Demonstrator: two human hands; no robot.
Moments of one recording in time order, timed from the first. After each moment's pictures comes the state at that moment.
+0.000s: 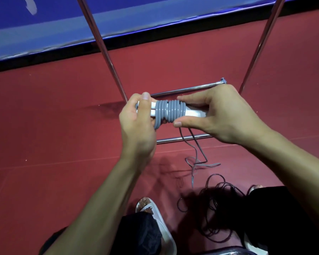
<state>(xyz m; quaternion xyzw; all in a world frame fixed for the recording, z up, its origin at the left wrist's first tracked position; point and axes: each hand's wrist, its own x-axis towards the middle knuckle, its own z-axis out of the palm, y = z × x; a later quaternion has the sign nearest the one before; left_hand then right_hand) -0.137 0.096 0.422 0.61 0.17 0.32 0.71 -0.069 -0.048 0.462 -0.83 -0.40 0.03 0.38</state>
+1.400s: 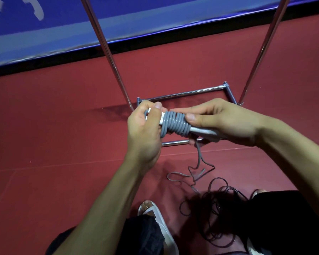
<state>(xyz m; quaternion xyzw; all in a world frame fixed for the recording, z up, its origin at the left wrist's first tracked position) -0.140 0.097 0.421 0.62 0.16 0.28 0.71 -0.052 -0.053 0.447 -0.64 -0.35 0.42 0.54</state>
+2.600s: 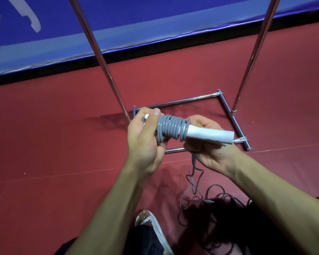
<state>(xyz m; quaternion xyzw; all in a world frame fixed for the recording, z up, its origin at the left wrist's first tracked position) -0.132 0.086 0.434 0.52 0.11 0.24 0.81 -0.071 -0.033 0.406 -0.39 -0.08 0.34 0.85</state>
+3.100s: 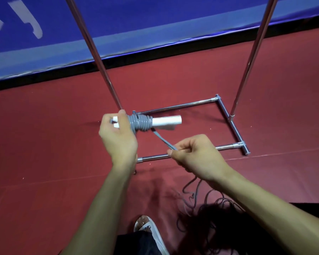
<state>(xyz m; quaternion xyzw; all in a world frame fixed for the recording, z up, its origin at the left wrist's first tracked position) -0.115 0.137 0.422 0.65 0.32 0.47 0.50 -0.090 -0.034 0.413 -0.77 -0.19 0.24 0.56</state>
